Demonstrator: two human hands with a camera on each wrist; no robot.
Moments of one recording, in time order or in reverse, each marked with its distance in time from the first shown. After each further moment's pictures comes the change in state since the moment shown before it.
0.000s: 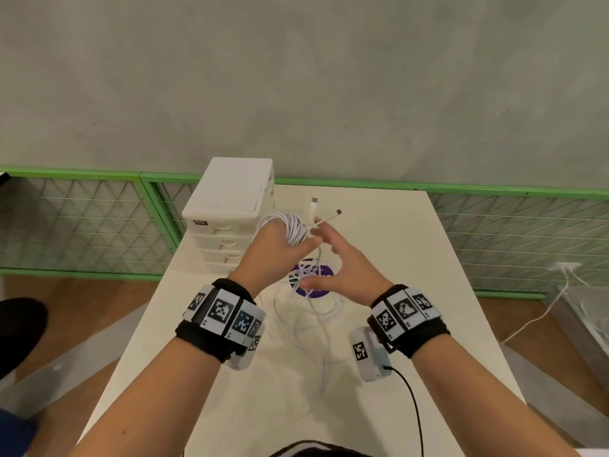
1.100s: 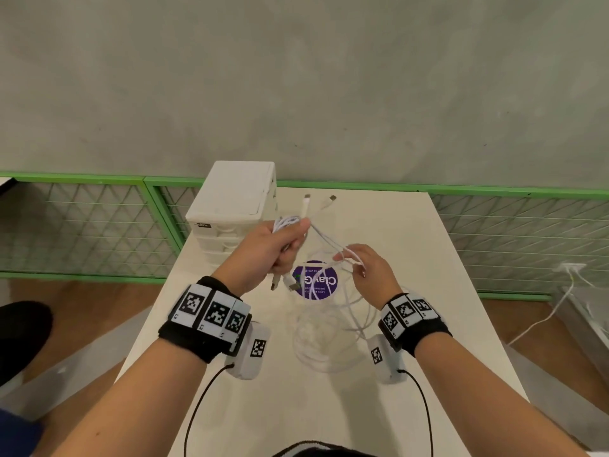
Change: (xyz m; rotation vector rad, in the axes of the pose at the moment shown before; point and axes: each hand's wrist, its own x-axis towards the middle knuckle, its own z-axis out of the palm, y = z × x) left_hand -0.013 0.015 -0.023 -0.652 -0.262 -0.176; right_hand 0.001 0.060 -0.009 -0.288 0.228 -0.003
